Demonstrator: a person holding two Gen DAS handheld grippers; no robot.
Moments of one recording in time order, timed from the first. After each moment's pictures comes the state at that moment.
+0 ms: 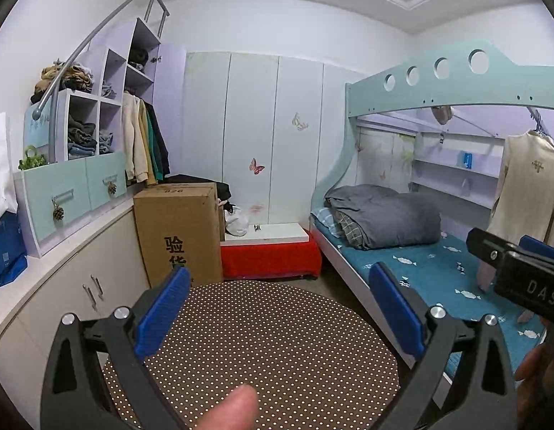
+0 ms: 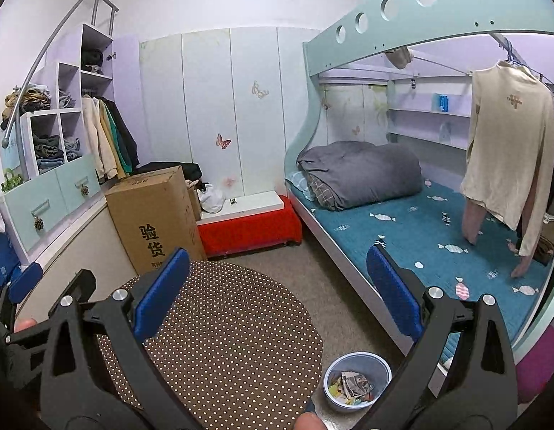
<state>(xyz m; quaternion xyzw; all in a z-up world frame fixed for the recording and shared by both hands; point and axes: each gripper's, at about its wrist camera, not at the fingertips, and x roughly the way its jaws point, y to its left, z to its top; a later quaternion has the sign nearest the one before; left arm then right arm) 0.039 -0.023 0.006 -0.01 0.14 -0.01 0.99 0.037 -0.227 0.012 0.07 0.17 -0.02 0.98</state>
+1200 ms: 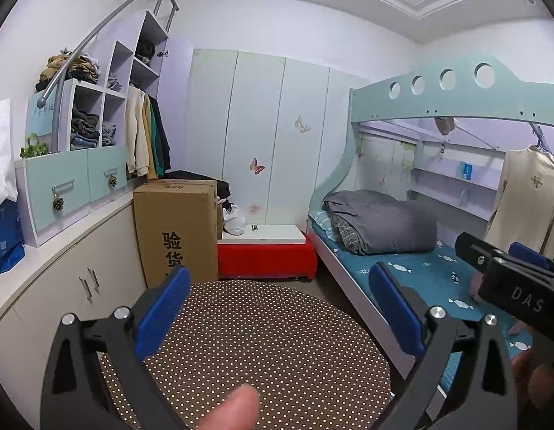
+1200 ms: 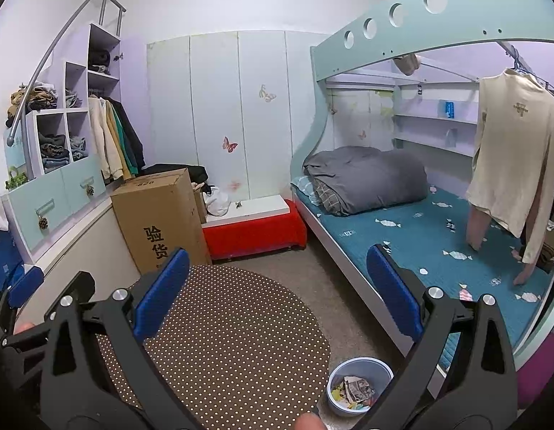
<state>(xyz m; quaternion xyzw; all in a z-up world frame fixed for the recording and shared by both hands) 0.035 -0.009 0.008 -0.04 0.14 -0.01 0.99 0.039 -0.213 0.017 0.06 0.16 -0.01 0.99</state>
